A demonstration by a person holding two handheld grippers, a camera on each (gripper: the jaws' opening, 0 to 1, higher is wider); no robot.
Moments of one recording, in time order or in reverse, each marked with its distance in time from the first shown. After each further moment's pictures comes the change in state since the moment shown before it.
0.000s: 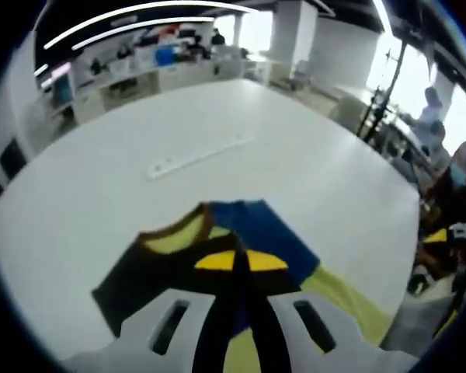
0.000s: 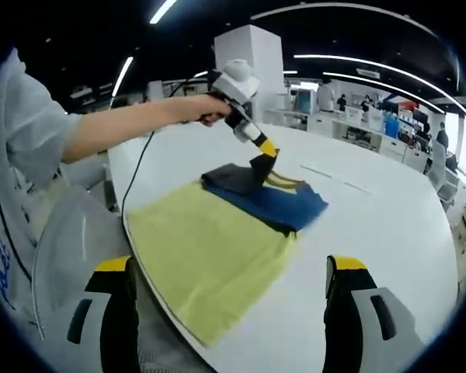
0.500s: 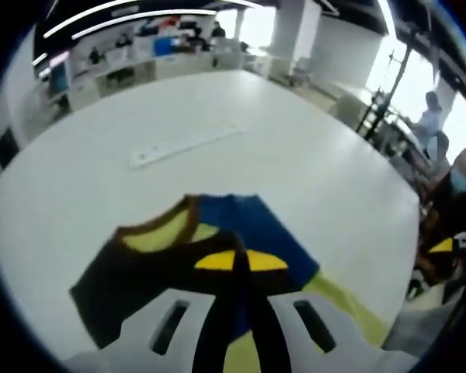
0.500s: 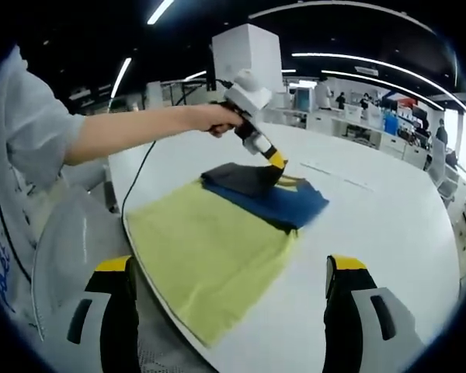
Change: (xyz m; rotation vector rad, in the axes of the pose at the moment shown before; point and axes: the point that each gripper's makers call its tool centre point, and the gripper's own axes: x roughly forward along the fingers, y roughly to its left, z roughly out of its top) left arm 0.032 -0.012 -0.009 -0.044 0.028 -0.033; right arm 0.003 0.001 -0.003 0.010 0.007 0.004
